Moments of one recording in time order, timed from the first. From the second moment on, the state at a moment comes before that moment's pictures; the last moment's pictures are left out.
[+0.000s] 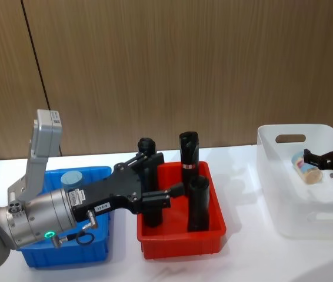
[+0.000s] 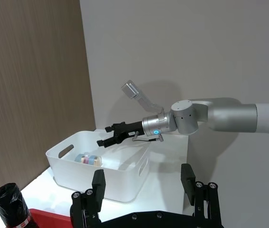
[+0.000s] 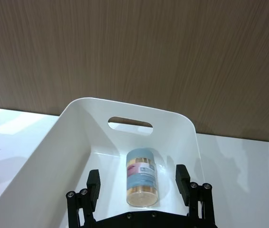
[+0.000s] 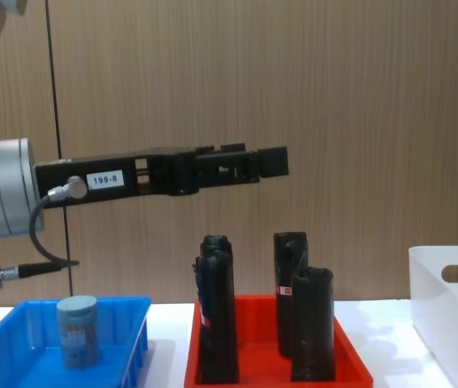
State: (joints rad) left arm -0.41 0.43 0.33 -1.44 -0.59 0.12 -0.97; right arm 0.64 0.34 -0.21 -0.83 0.20 0.15 0.17
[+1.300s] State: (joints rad) left arm -0.34 0.41 0.38 -1.52 -0.43 0.08 -0.57; right arm 0.36 0.34 -0.22 -1.23 0.24 0.10 0.12
